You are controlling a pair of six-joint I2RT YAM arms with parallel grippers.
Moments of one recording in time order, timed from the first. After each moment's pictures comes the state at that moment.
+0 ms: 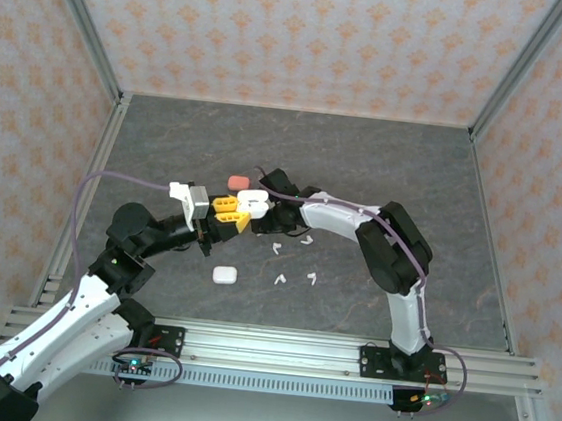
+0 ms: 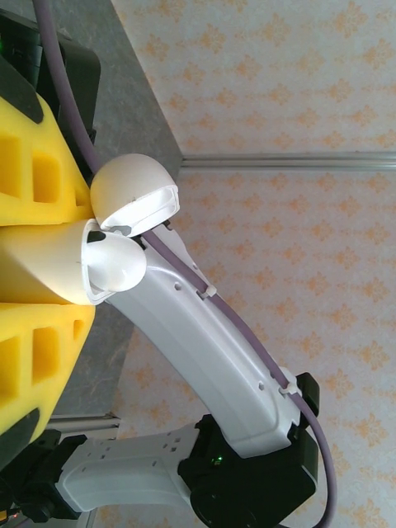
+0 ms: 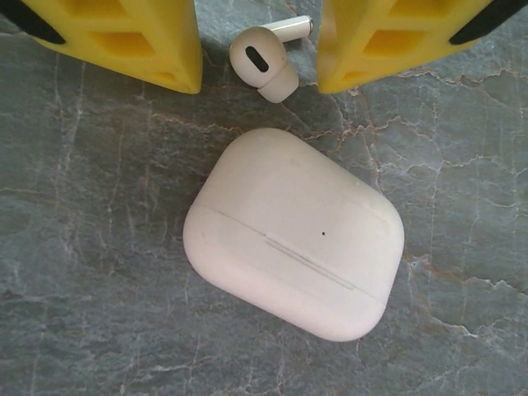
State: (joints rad) left arm -0.47 0.65 0.52 0.29 0.60 -0.17; right arm 0.79 2.05 1.40 -0.44 -0.16 0.50
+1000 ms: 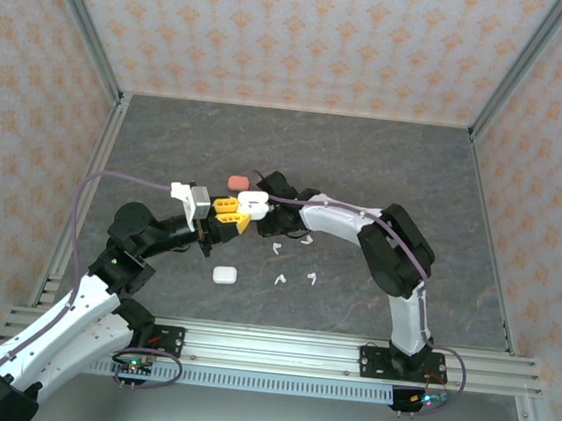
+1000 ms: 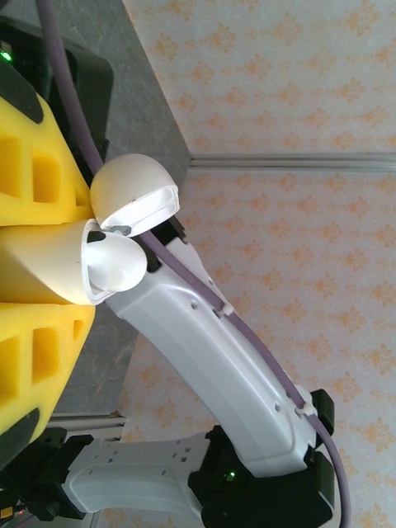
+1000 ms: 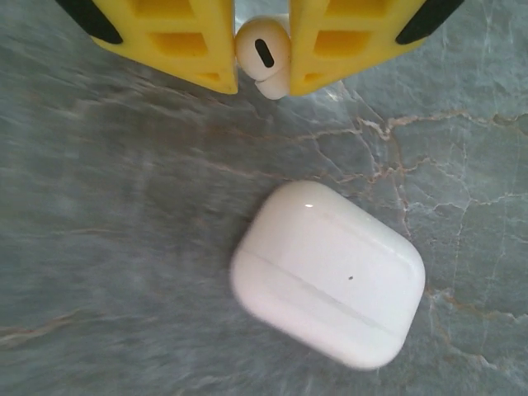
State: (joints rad) left arm -0.47 0.65 0.52 0.26 0.60 -0.17; right arm 0.78 1.94 1.32 -0.46 -0.07 0.43
